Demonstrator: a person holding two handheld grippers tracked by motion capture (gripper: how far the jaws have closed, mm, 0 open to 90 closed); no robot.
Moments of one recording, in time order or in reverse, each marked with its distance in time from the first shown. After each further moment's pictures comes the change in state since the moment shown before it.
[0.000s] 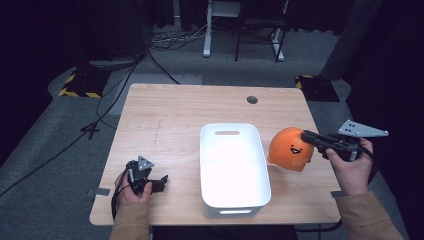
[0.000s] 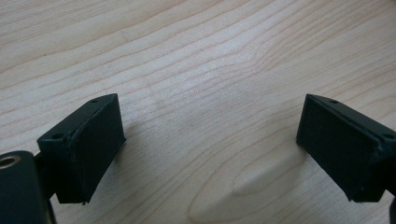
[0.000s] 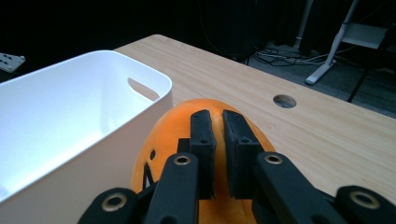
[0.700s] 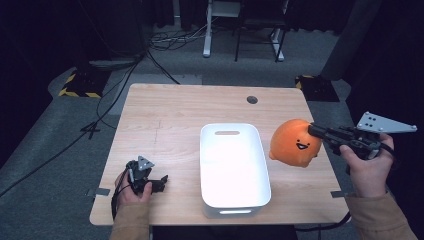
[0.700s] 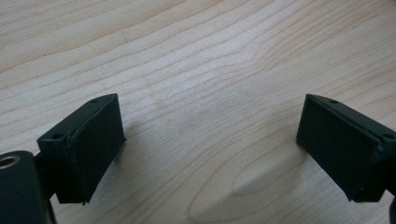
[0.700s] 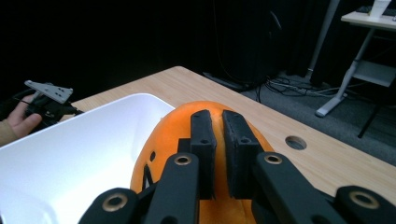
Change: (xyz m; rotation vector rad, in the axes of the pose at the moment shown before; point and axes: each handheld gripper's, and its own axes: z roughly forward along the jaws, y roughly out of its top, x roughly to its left) left arm 0.000 0.000 0.000 0.000 0.000 0.000; right arm 0.026 0.050 -0.035 -0.093 0.064 -0.065
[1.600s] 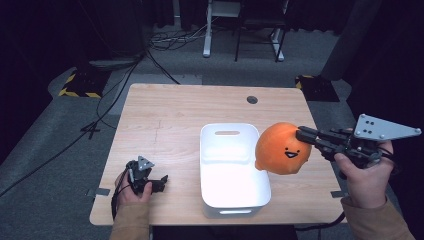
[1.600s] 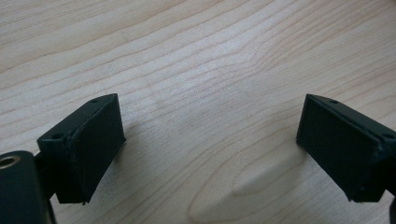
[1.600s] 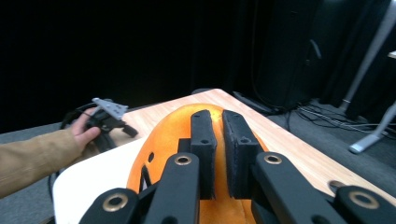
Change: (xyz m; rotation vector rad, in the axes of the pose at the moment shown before) left arm 0.000 0.000 0.000 0.000 0.000 0.000; right arm 0.054 0.037 0.001 -0.045 0.135 -0.086
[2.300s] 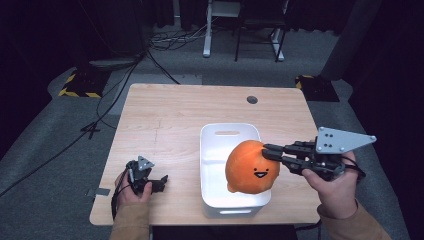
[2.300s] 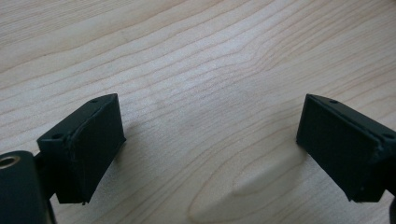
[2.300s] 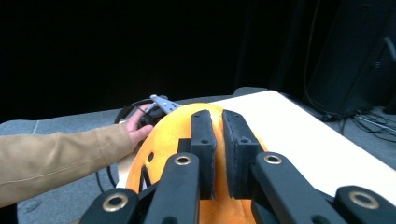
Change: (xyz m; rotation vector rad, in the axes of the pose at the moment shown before) left arm 0.000 0.000 0.000 0.000 0.000 0.000; right arm 0.047 0.001 0.048 0.019 0.191 -0.032
